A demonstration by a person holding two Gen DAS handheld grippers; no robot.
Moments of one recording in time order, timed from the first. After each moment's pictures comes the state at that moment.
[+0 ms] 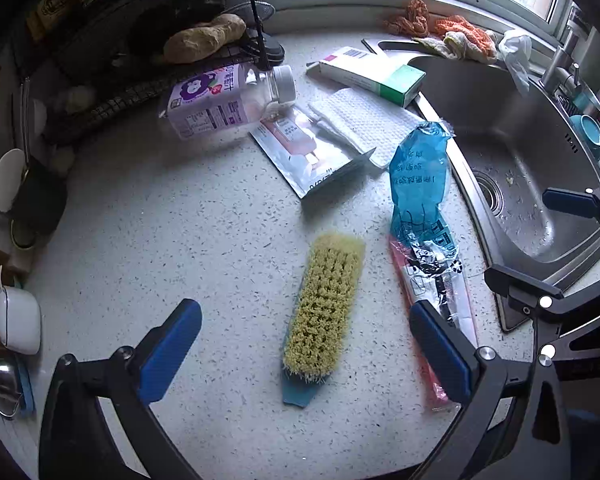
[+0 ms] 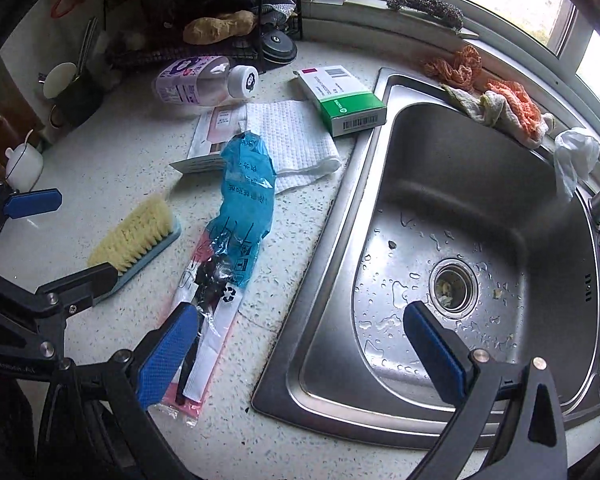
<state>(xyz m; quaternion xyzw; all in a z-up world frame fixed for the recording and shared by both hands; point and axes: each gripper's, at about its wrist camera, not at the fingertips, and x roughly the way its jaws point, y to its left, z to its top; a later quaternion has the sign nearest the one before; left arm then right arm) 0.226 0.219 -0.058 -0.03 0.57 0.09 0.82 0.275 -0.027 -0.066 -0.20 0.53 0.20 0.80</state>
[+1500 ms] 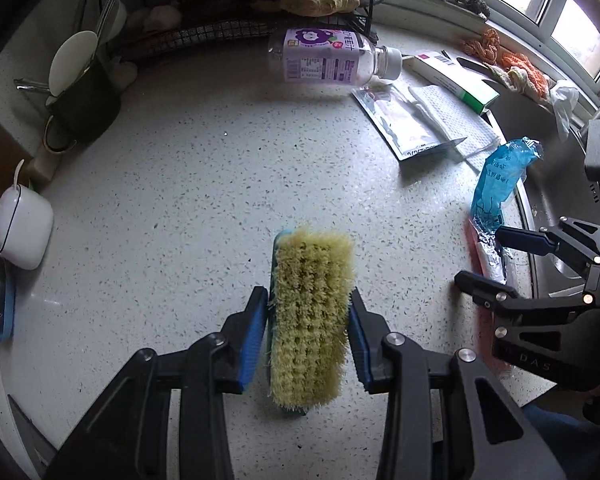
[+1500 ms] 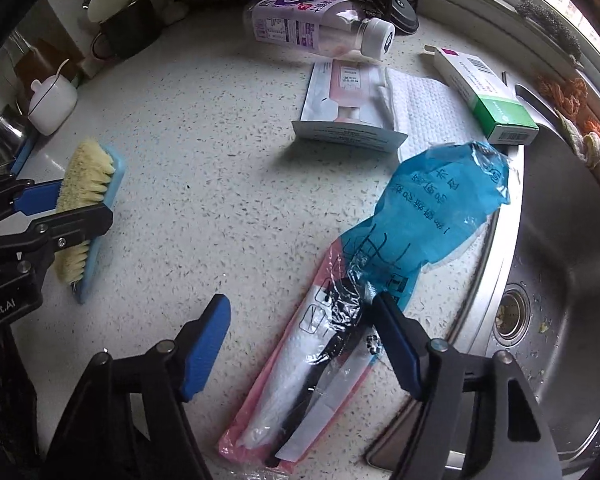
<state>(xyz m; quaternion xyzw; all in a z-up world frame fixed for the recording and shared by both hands) 0.163 0.276 -0.060 -0.13 0.56 0.16 0.80 0.257 0.062 -0.112 -0.27 0.55 0.27 0.74</state>
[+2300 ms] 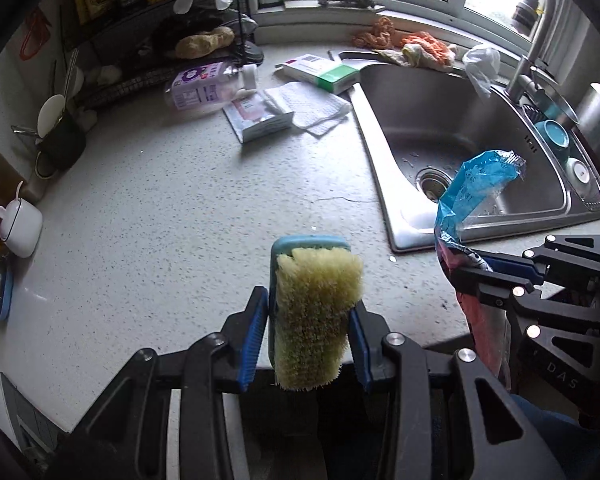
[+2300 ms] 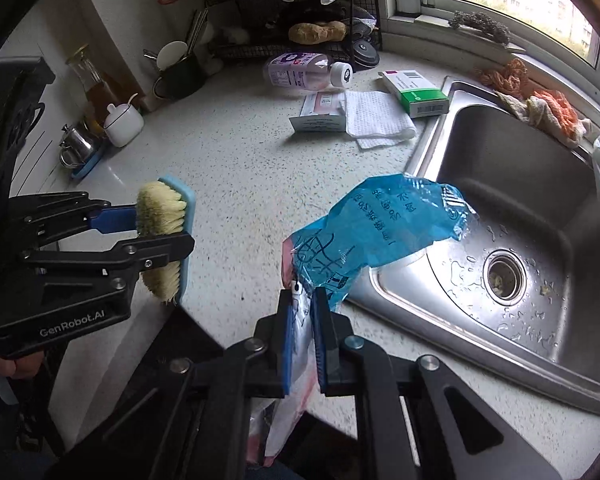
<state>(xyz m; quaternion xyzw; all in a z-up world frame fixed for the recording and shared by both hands) 0.136 0.111 -0.015 -0.08 0.53 0.11 0.84 0.177 -0.085 -0.044 -0.17 0.50 0.33 0.78</state>
